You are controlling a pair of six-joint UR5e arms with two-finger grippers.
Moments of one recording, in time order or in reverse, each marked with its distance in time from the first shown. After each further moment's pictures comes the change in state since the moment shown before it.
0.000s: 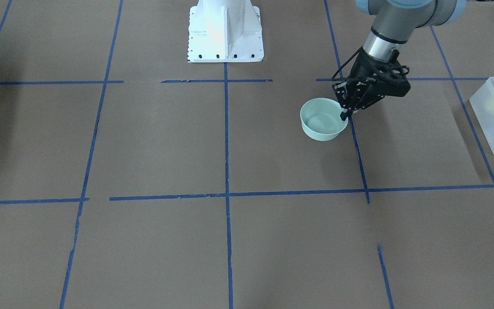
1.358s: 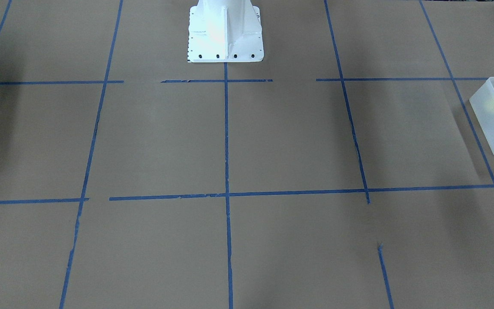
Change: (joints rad) left arm -0.917 0.317 0.472 -0.163 -0.235 1.512; right arm -0.001 0.001 0.000 0.000 0.000 0.000
